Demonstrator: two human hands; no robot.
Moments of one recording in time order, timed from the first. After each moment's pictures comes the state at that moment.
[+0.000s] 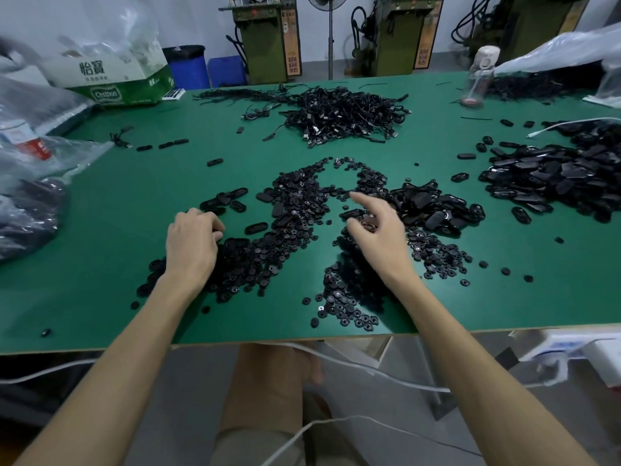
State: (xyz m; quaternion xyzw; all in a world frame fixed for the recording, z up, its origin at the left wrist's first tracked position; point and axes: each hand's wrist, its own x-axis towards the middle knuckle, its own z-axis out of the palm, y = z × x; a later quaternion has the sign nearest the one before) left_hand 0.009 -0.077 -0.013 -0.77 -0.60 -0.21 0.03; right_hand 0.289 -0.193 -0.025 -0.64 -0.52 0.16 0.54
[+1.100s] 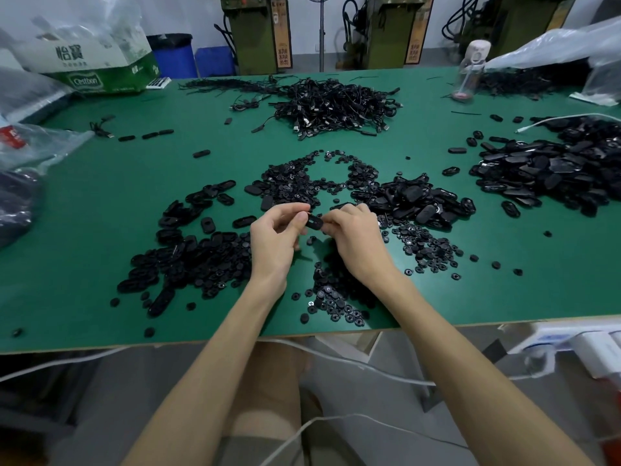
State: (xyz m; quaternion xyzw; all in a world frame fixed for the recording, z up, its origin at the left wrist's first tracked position) left_hand 0.132 -0.145 -0.029 -0.57 -0.41 -0.51 -0.50; right_hand 0.277 -0.181 -0.036 -0.68 -0.64 -0.01 0.35
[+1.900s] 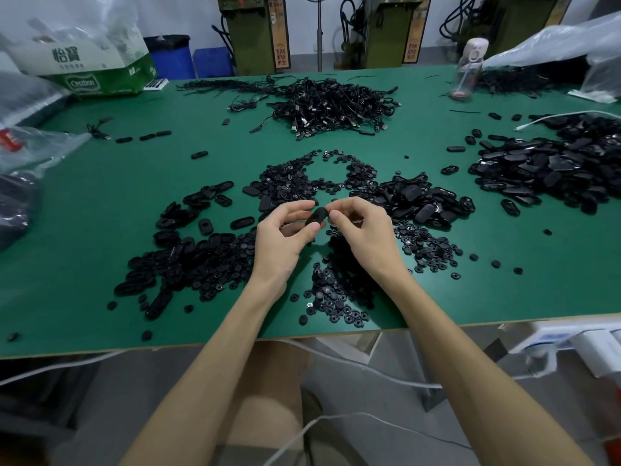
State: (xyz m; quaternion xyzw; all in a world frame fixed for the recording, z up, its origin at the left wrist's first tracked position) left_hand 0.131 -0.148 -0.027 -0.63 -0.37 -0.48 -0.49; right_hand 0.285 -0.197 -0.020 -0.64 -0.54 0.15 0.52
